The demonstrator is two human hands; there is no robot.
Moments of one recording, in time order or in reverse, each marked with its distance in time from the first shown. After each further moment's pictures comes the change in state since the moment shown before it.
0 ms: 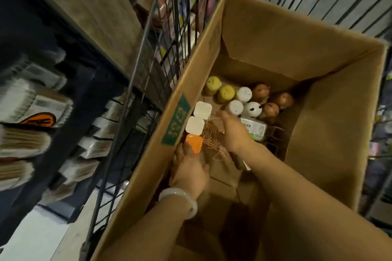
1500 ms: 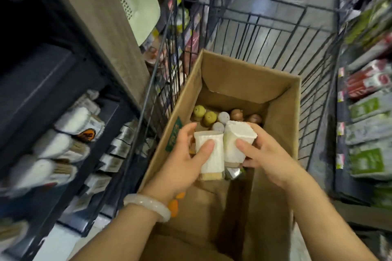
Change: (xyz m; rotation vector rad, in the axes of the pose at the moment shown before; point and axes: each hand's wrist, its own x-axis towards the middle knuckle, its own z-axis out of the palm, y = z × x) left_hand -0.110 0.031 -0.118 -0.918 -0.199 0.483; right_hand -0.170 -0.020 -0.097 0.984 0.070 -0.040
